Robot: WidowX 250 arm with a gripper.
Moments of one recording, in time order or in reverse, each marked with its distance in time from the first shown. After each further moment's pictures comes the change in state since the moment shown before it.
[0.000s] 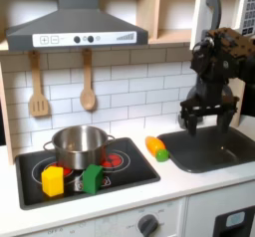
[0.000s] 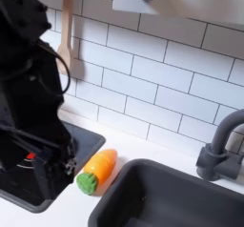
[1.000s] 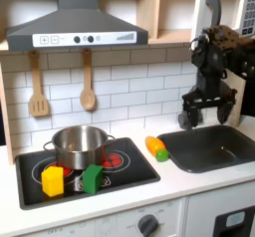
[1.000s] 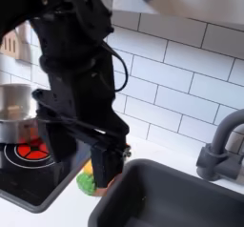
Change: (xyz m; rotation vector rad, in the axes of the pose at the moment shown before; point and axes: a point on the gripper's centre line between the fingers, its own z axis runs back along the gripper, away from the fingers) arm 0.041 -0.020 -0.015 -0.039 0.033 -0.014
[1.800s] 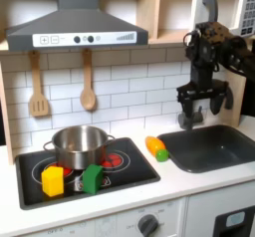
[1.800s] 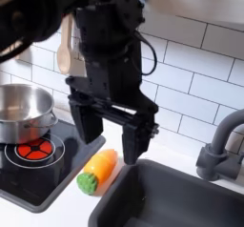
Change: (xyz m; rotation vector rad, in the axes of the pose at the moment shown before) arm 0.034 0.001 -0.005 0.003 -0.010 0.014
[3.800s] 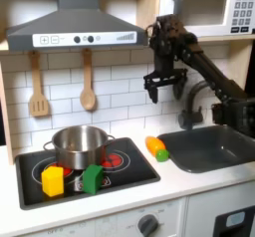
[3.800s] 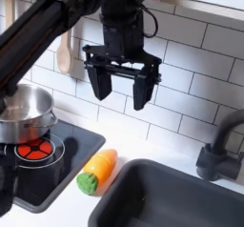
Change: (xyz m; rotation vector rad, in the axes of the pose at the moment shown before) arm 0.085 0.052 -0.009 0.008 0.002 0.144
